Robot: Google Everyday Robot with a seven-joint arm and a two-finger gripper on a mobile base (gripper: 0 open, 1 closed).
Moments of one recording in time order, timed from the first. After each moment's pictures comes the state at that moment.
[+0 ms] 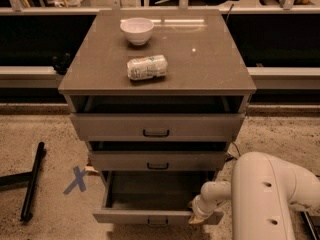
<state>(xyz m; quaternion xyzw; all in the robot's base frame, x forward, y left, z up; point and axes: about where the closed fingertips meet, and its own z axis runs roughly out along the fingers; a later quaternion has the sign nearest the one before) 0.484 -0.155 0.155 -0.72 0.68 0.12 0.10</state>
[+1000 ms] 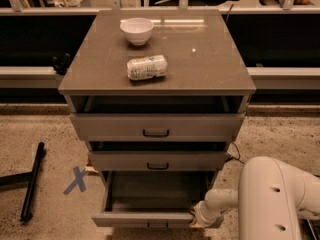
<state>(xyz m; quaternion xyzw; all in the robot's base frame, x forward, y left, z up) 0.465 -0.165 0.147 -0.71 0.69 0.12 0.12</state>
